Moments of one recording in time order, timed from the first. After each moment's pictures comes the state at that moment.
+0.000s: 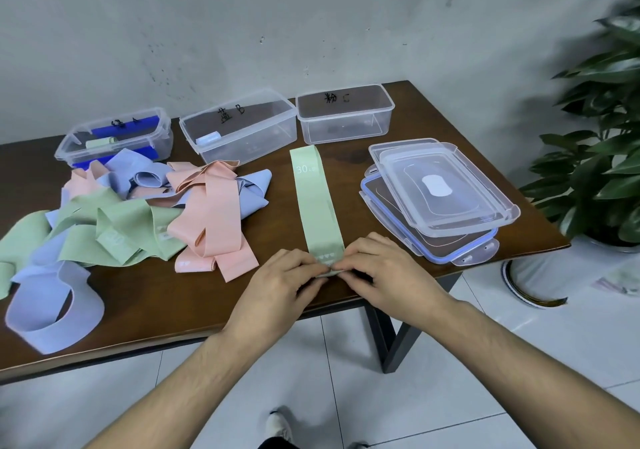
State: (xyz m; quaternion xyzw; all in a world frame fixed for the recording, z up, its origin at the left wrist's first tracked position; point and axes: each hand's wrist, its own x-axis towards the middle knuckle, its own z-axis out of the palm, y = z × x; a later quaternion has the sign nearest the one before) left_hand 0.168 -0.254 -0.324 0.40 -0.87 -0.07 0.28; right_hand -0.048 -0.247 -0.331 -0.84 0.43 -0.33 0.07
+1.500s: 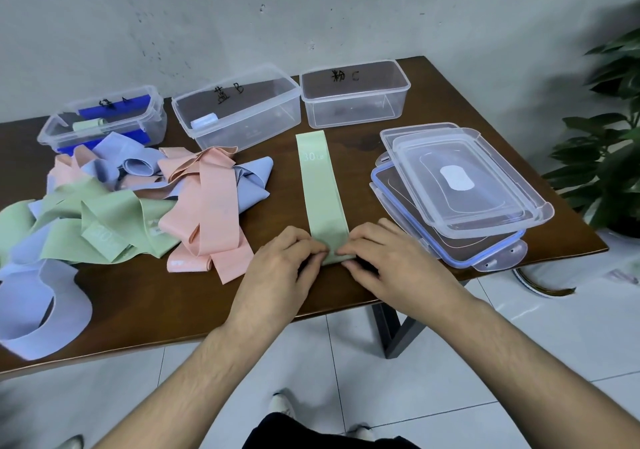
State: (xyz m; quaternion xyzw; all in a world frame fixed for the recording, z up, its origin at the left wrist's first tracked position) left_hand 0.160 -0.272 -0.316 0.48 -0.82 -0.10 0.30; right_hand -0.047 -0.265 -0.325 -0.85 0.45 -0.27 0.04
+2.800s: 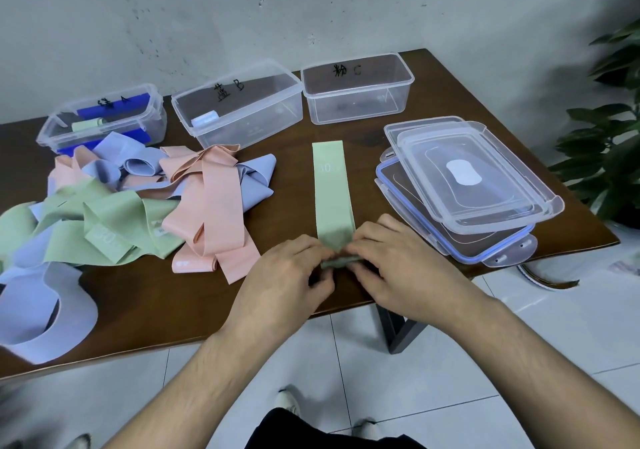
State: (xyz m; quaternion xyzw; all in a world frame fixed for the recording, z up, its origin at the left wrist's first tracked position) left_hand 0.165 -0.268 -0.309 0.44 -0.86 -0.08 0.24; right_hand -0.038 -0.261 -0.312 -0.86 0.46 -0.22 0.04
